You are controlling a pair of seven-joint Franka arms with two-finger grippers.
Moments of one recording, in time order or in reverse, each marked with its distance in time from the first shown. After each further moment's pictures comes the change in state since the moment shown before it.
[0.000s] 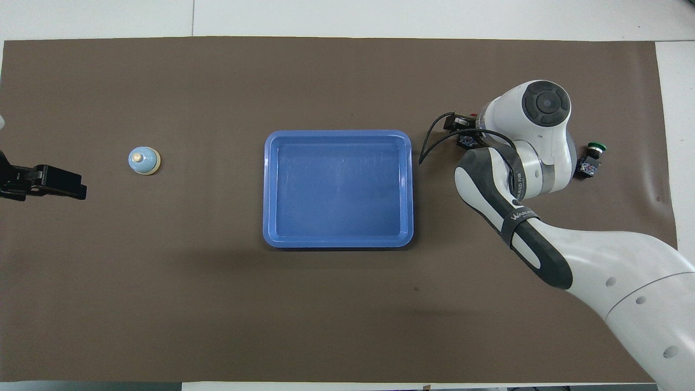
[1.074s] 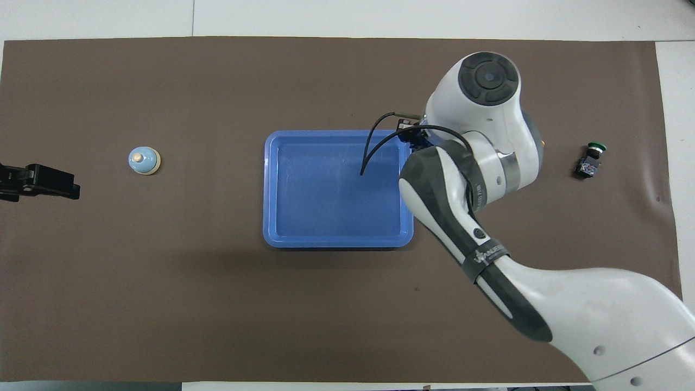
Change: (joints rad) left arm 0.006 0.000 0.012 0.001 0.000 0.000 0.000; right arm 0.195 -0.098 0.064 0.175 0.027 -0.379 0.138
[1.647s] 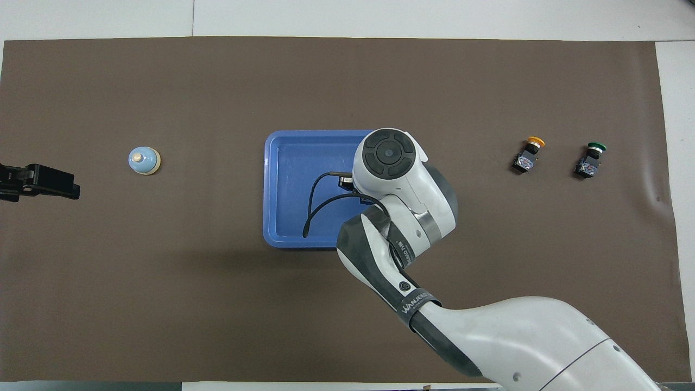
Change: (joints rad) left arm 0.000 0.000 0.000 0.000 0.000 0.000 0.000; right arm 0.141 0.017 0.001 -0.178 0.001 0.162 0.062
